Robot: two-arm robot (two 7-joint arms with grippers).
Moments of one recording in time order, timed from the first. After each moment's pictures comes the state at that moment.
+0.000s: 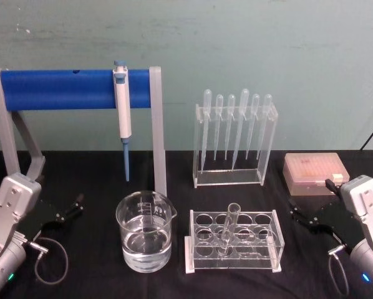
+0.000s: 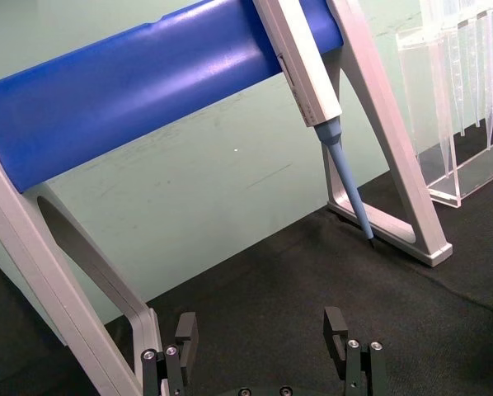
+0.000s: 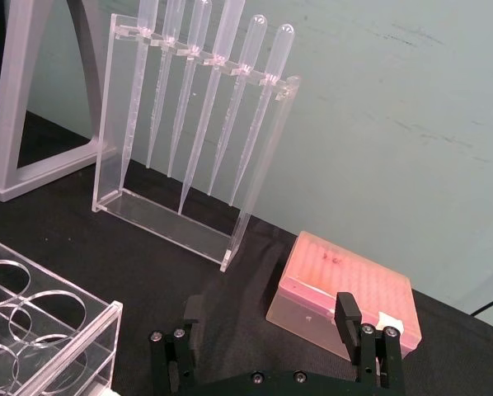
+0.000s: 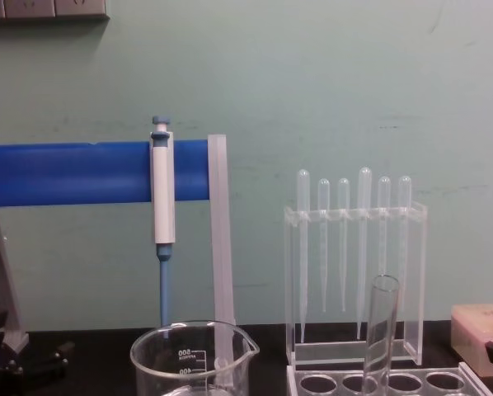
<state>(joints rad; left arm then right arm) -0.20 0.60 0.45 -1.41 -0.25 -0.12 0.03 0.20 0.60 -0.45 -1.41 0.25 -0.12 -0.03</state>
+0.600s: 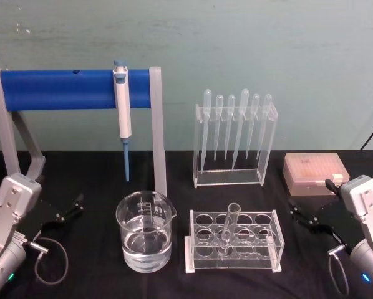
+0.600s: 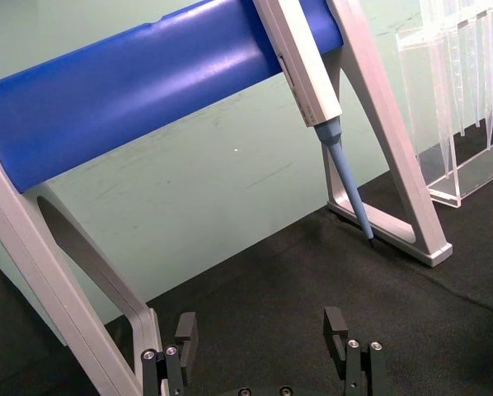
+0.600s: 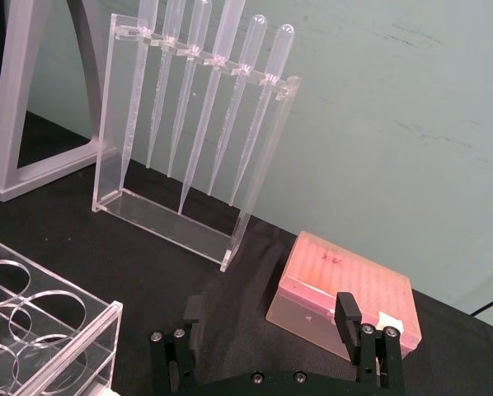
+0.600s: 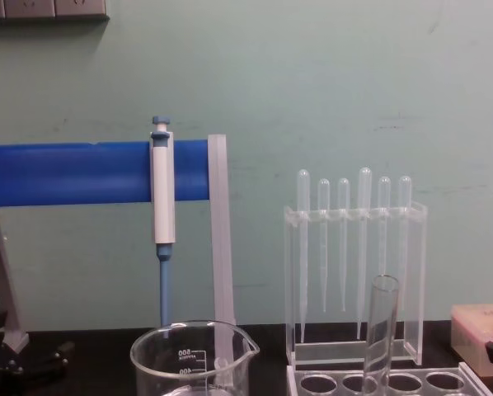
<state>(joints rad) -0.20 0.60 0.45 -1.41 -0.25 -0.12 0.03 0.20 0.60 -0.45 -1.41 0.25 -0.12 -0.03</state>
